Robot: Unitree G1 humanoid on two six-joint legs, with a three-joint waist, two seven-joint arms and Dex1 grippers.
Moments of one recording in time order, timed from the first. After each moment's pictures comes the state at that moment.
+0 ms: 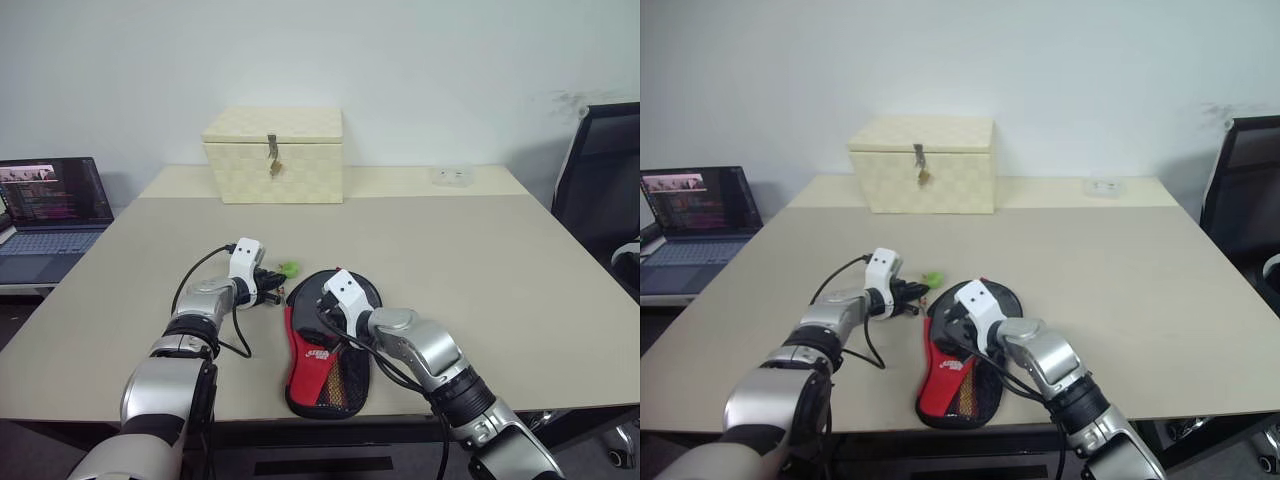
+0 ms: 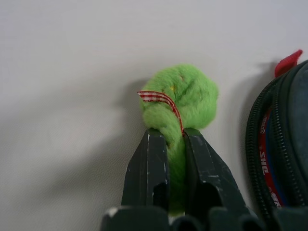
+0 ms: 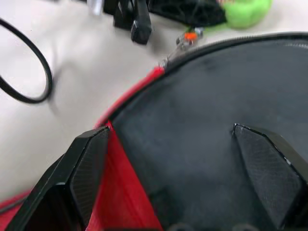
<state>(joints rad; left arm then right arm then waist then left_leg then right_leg) -1.04 0.44 0.07 1.22 -0.09 0.17 -0.71 -0.72 -0.07 0.38 0.16 0.18 0.77 0.45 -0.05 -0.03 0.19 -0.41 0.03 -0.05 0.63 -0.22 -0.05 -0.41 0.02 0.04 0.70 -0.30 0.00</state>
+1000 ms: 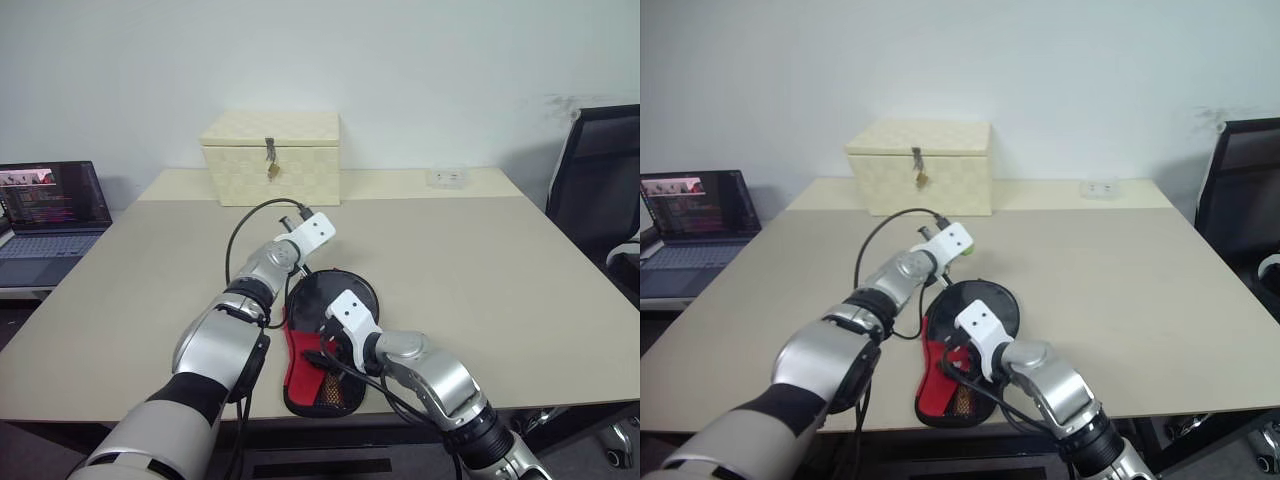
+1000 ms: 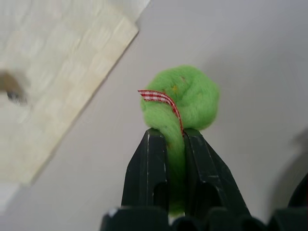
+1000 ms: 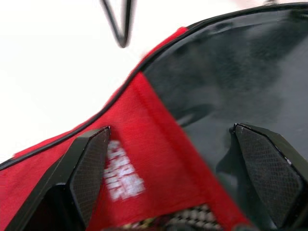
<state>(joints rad) -1.33 0.24 -0.24 1.41 0.43 -0.10 -0.25 -0.52 -0.11 0.45 -0.15 0.10 0.90 0.45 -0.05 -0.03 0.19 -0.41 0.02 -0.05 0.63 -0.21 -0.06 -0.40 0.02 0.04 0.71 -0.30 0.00</state>
